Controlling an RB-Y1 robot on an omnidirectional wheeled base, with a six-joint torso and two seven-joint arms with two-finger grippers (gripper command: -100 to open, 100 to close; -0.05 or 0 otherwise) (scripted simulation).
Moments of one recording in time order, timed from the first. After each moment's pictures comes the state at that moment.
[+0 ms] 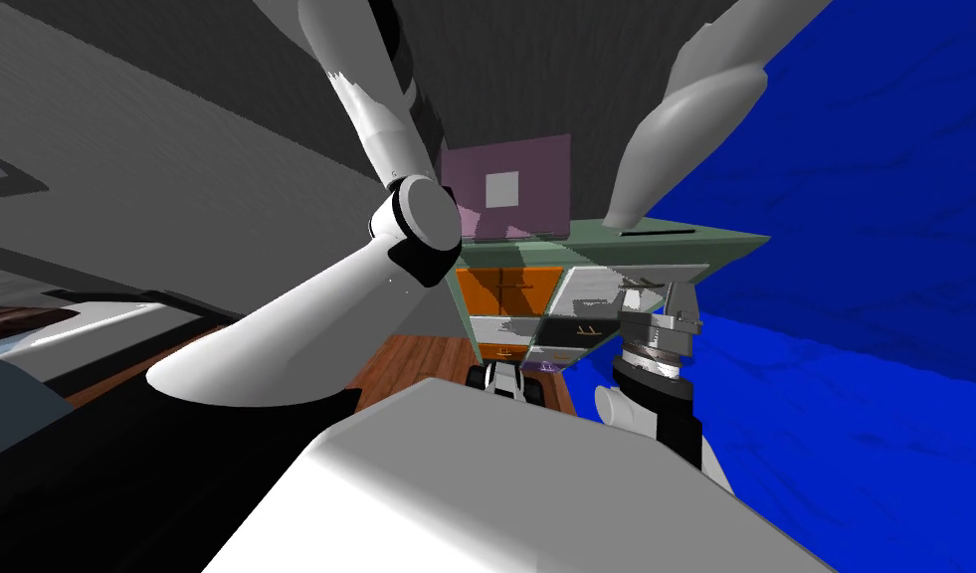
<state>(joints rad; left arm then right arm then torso) -1.88 0.23 0.65 -1.27 -0.56 1.97 -0.65 0.52 0.00 -0.03 -2.28 0.04 -0.54 0.03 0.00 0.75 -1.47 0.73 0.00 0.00</state>
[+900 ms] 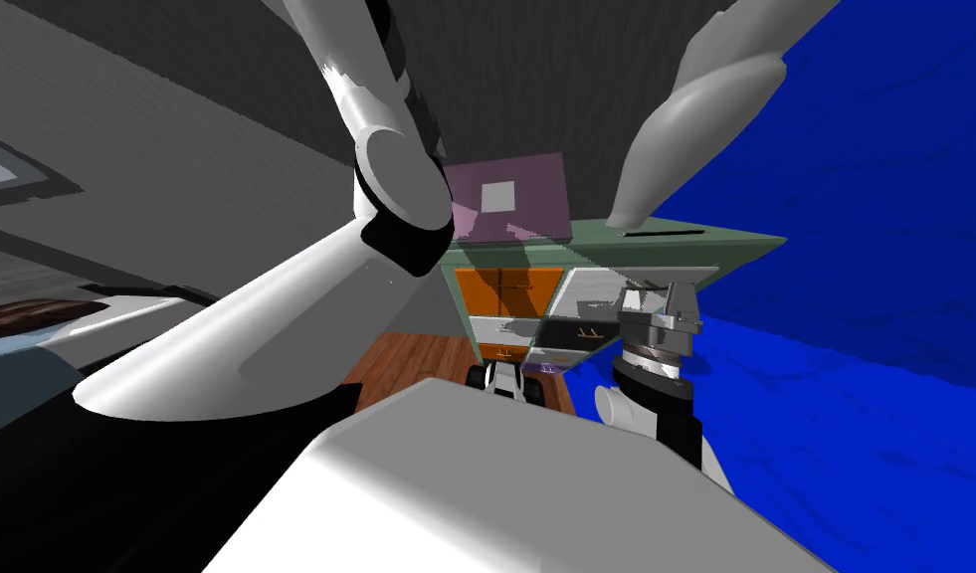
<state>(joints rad) -1.97 0.25 0.75 -1.13 -0.67 1.97 -0.68 0.52 0.00 -0.03 -2.28 0.04 -0.54 0.03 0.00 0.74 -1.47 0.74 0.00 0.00</state>
